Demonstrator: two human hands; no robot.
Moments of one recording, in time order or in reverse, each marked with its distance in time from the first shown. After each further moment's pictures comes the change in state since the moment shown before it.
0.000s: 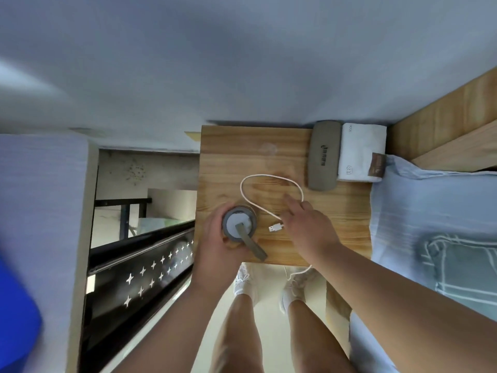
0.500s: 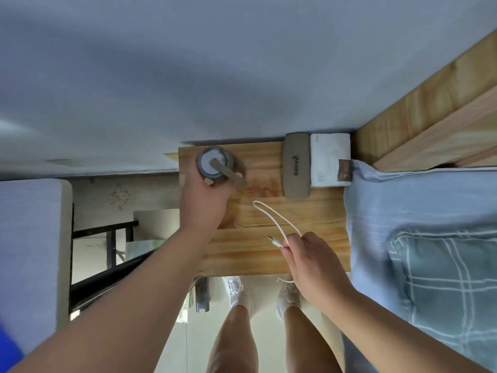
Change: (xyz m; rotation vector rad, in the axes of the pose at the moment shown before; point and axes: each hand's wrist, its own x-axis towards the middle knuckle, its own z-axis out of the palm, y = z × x) left_hand 0.099 0.102 0.017 -0.017 0.105 0.042; right_hand -0.077 -0.001 -0.027 0.344 0.374 0.157
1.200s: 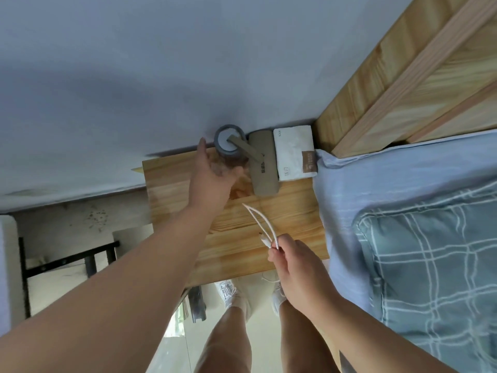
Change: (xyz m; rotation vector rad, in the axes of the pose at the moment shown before) left_hand 0.025 0.009 0.075 0.163 -0.248 -0.071; right_hand -0.028 0.004 -0.007 0.382 -0.127 0.421
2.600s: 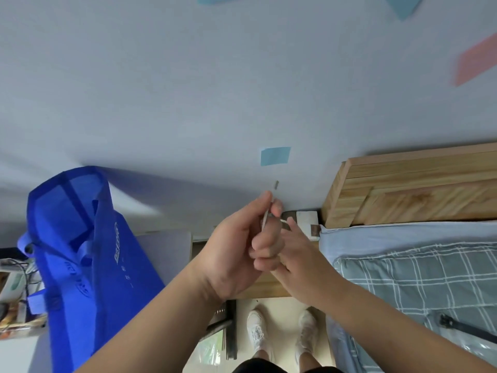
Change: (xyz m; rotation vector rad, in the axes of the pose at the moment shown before) left_hand -0.391 0.308 -0.203 -0.910 -0.774 0.035; right_hand -0.172 -0.241 -0.239 -0.103 0.104 -0.827
